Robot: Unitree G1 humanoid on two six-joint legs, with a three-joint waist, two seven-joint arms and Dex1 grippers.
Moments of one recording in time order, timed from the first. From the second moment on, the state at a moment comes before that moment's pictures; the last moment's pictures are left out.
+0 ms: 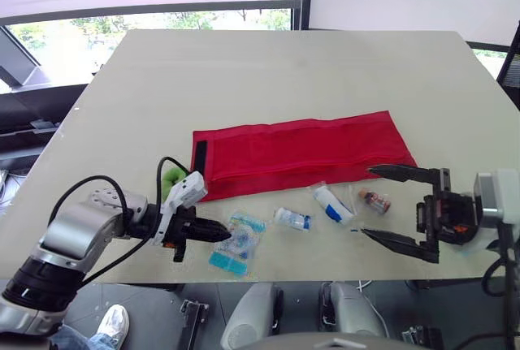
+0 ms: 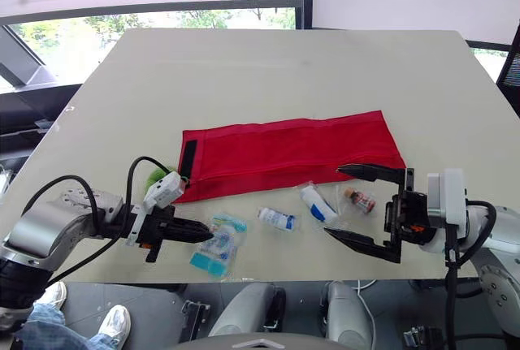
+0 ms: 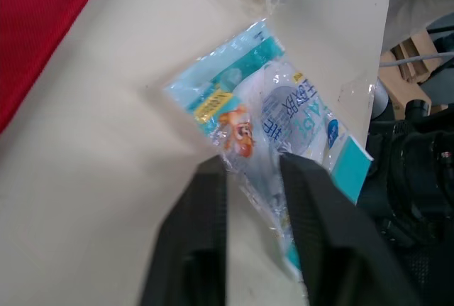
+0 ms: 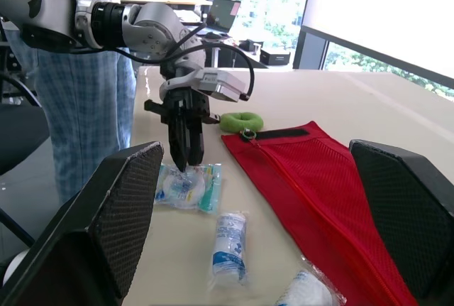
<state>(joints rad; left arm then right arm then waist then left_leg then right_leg) -0.18 1.01 -0.09 -0.22 -0.57 0.92 -1.26 0.09 -0.73 -0.23 -0.66 0.80 0.24 1.06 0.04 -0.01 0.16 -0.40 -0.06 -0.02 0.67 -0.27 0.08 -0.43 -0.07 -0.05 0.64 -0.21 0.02</state>
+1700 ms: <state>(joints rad) -0.53 0.08 0.23 -0.28 -1.27 0.80 -0.17 -0.41 -0.18 -0.05 -0.49 1.33 0.73 -0.03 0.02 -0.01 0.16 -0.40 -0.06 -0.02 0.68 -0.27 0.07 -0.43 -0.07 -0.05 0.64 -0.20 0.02</state>
